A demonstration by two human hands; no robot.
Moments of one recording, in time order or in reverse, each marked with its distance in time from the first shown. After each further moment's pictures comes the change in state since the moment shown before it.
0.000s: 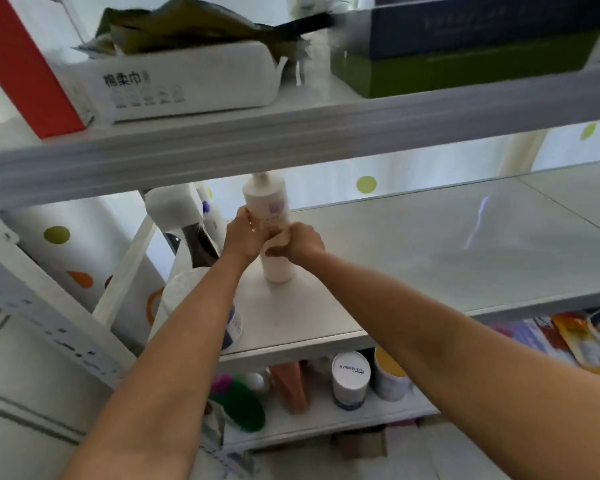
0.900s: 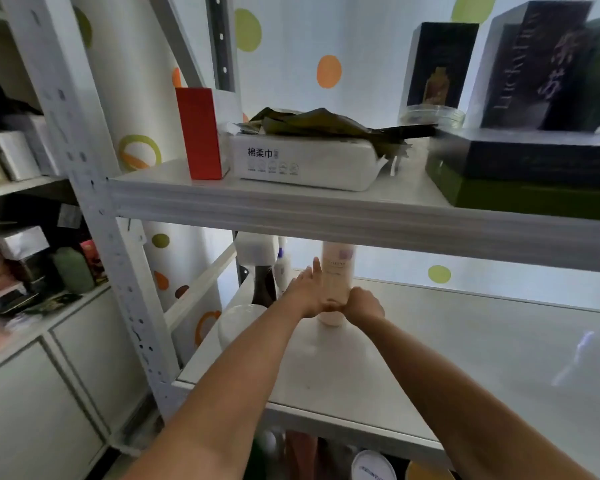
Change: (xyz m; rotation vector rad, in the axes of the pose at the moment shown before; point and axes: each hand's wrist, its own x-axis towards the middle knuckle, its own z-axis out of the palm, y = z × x) left_hand -0.002 0.010 0.000 0.485 -0.226 -0.044; right_hand 0.041 0.012 -0.002 -0.299 -0.053 -0.087
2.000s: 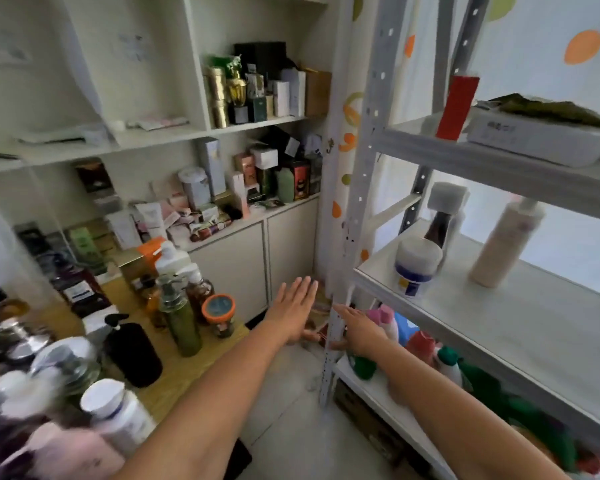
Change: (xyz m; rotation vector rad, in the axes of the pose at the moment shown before) left_hand -0.392 -0.137 0.009 0.329 -0.052 -0.450; right_hand -0.301 -0.105 0.120 -0.288 -0.511 -0.809
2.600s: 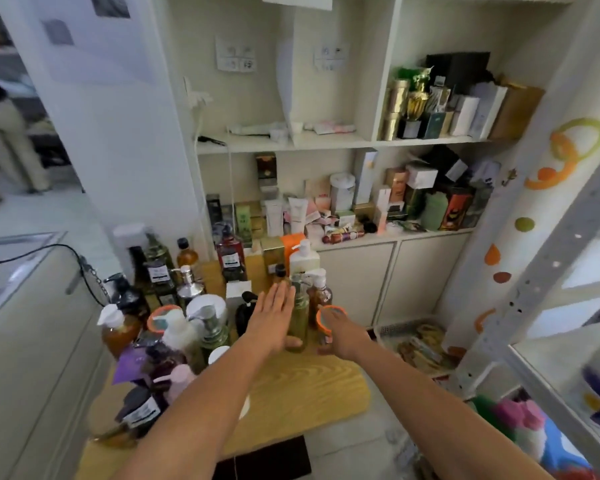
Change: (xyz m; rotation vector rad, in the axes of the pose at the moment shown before) left_hand -0.114 -0.173 0.032 -0.119 0.049 -0.683; right_hand 0.105 -0.212 0.053 -0.173 -0.245 -0.543
